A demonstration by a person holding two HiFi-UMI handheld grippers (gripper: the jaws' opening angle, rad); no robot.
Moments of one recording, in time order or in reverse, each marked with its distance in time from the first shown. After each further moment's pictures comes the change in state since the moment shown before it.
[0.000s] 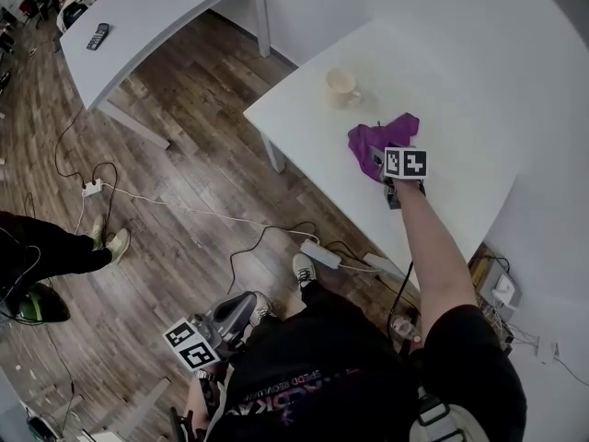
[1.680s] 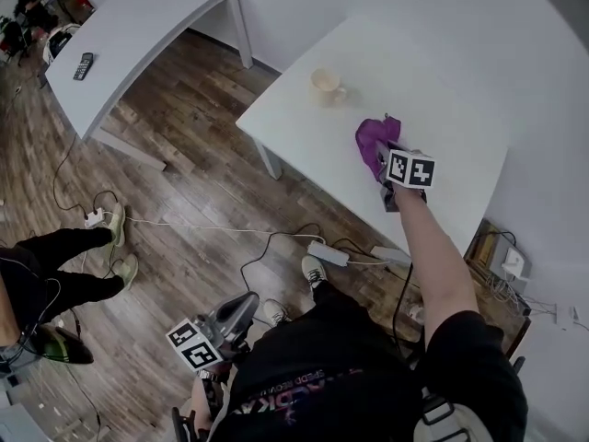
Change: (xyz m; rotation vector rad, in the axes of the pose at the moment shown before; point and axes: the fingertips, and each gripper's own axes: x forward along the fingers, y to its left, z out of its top) left arm -0.019 0.005 0.018 0.017 0.079 -0.083; right arm -0.066 0.017 0.005 0.166 -0.221 -0.031
